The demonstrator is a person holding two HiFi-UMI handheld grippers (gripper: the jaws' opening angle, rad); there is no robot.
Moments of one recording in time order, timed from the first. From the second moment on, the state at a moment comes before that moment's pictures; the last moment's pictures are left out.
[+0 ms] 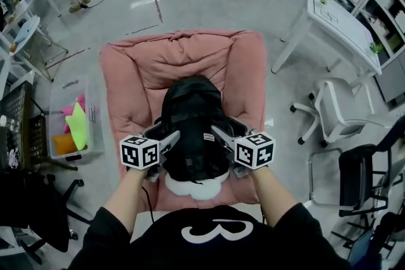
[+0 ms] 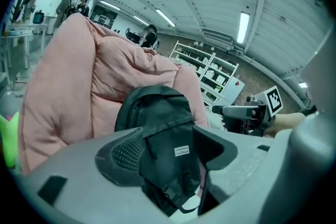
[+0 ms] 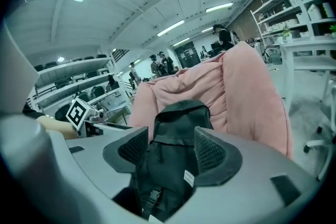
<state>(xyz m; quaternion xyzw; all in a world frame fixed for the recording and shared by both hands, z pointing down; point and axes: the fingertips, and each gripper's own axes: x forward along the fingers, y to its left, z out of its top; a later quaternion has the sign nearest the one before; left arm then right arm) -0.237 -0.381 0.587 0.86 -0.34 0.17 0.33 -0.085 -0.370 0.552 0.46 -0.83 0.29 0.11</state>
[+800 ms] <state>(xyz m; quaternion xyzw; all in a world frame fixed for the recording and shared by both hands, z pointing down) -0.163 -0.194 0.375 0.90 -0.33 0.06 0.28 -0.066 -0.187 0.379 0.33 -0.91 0.26 0.05</state>
